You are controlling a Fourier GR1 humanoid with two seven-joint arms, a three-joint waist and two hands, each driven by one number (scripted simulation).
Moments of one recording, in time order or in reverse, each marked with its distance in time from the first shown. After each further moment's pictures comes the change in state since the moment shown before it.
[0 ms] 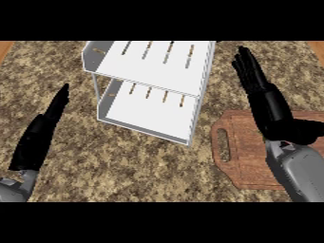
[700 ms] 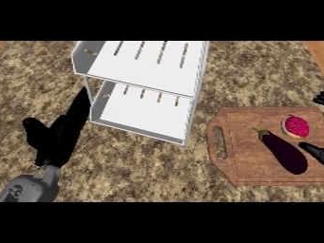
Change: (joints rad) left arm -0.011 -0.189 0.053 0.081 0.235 -0.099 -0.011; right arm 0.297 -0.278 -0.324 0.236 -0.098 0.366 -0.498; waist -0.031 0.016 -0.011
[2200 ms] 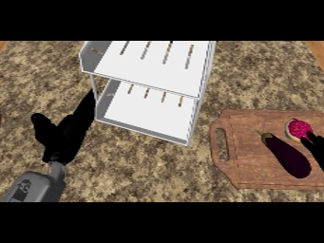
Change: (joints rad) left arm -0.014 -0.059 0.040 0.079 0.007 -0.099 -0.012; right arm 0.450 -0.221 0.231 -0.850 0.940 -0.263 0.912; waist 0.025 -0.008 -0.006
